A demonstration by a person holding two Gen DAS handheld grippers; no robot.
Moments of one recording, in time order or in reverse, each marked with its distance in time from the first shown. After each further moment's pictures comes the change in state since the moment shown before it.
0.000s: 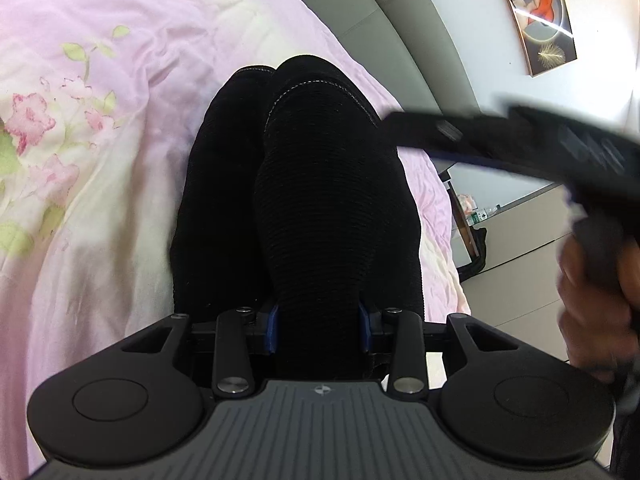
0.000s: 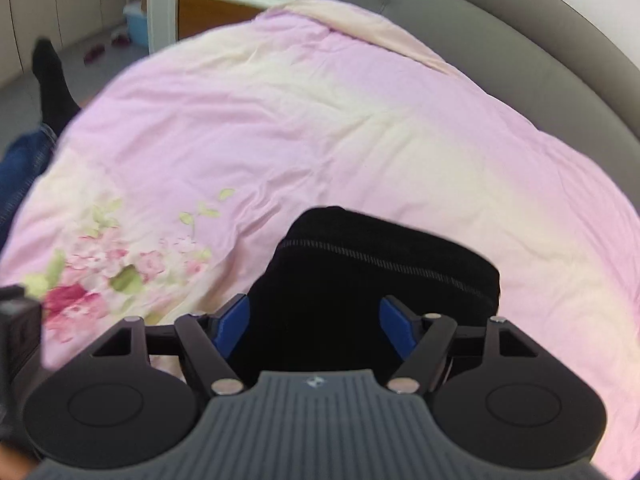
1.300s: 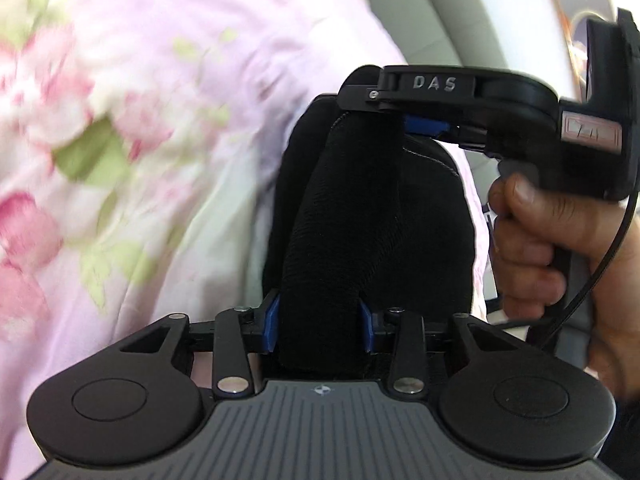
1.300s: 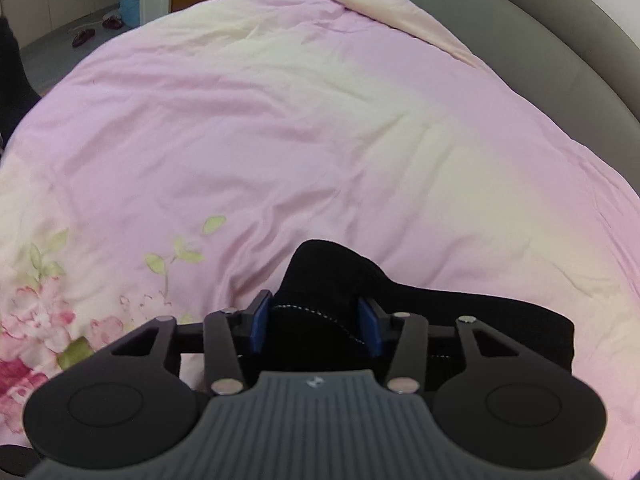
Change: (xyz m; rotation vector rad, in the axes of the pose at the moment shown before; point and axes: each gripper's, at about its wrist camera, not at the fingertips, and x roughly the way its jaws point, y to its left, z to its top) left arm -0.016 0.054 0.016 -0.182 -0.025 0.091; right arm 0.114 0.029 0.041 -0.031 0.007 -0.010
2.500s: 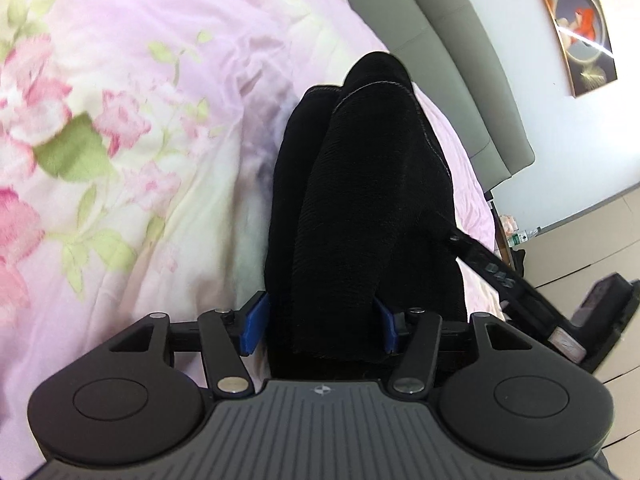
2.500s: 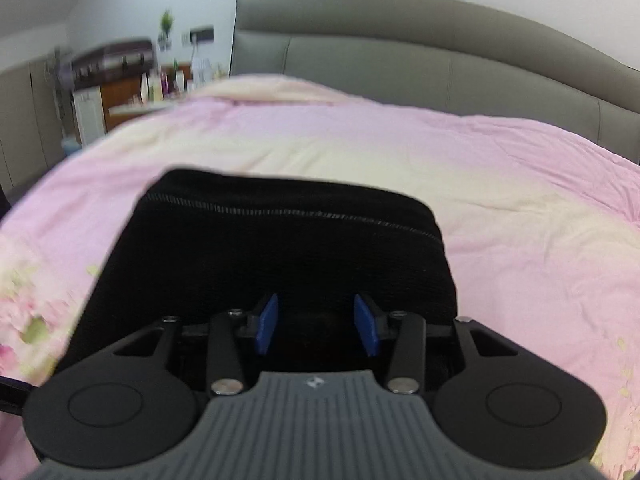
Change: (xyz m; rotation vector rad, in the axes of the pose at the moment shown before) left arm 0.002 -0.017 -0.017 0.137 -0.033 0.039; right arm -0.047 -0.099 -0.174 0.392 -0.398 -0.036
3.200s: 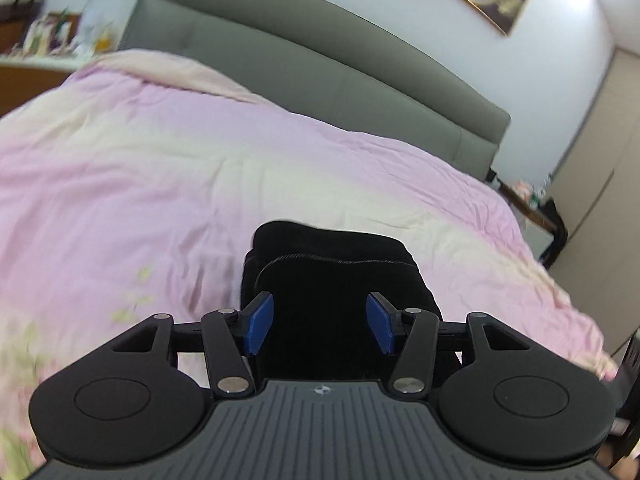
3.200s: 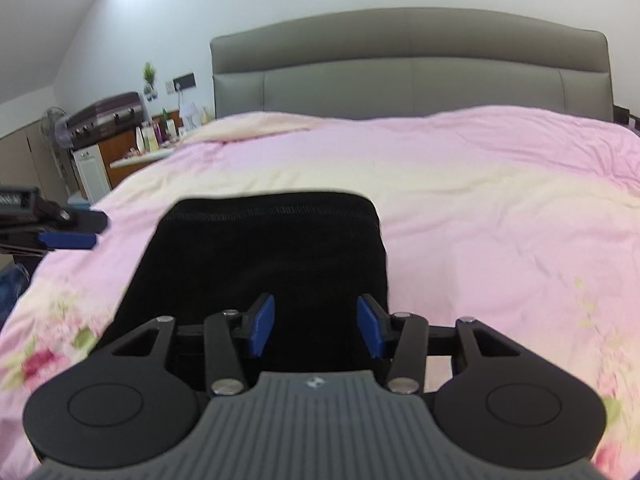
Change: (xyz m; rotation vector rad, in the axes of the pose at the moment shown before) left arm -0.027 -0.117 0.059 0.519 -0.180 0.155; right arm -0.085 -0.037 -0.023 0.134 -0.055 0.028
